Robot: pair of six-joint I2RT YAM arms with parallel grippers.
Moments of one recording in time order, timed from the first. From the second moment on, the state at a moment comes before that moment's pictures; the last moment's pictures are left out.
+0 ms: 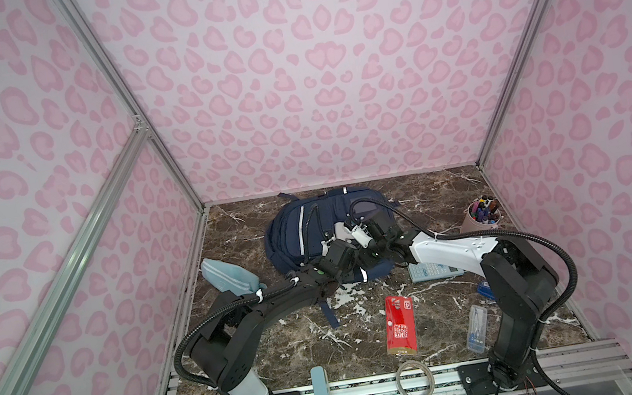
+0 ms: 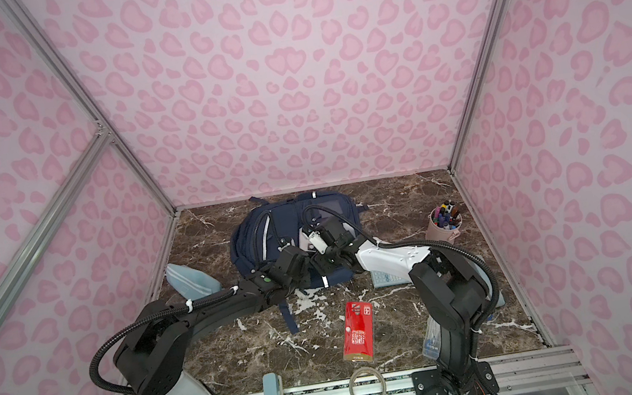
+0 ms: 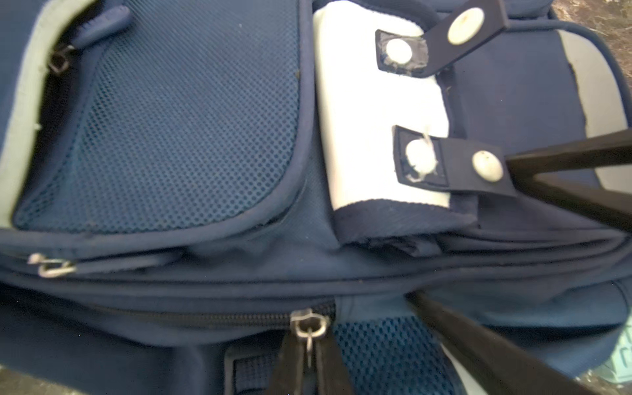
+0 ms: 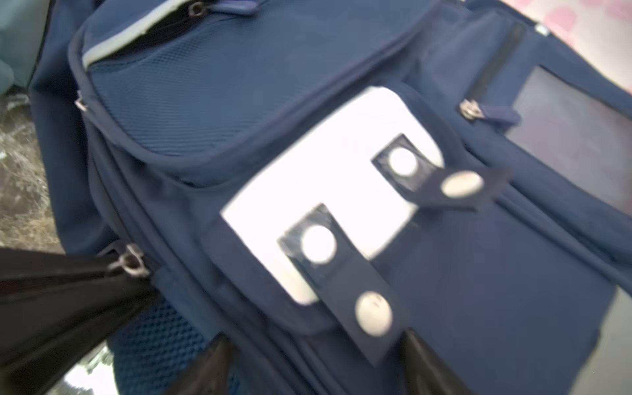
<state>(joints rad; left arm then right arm) -0.78 1.66 0.99 -0.22 -0.35 -0.63 0.66 1.82 1.19 -0.23 -0.01 -0.10</state>
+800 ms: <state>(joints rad) -0.55 1.53 0.88 -0.21 -0.26 -0.54 0.64 1.78 1.18 -0.23 -0.04 -0.20</state>
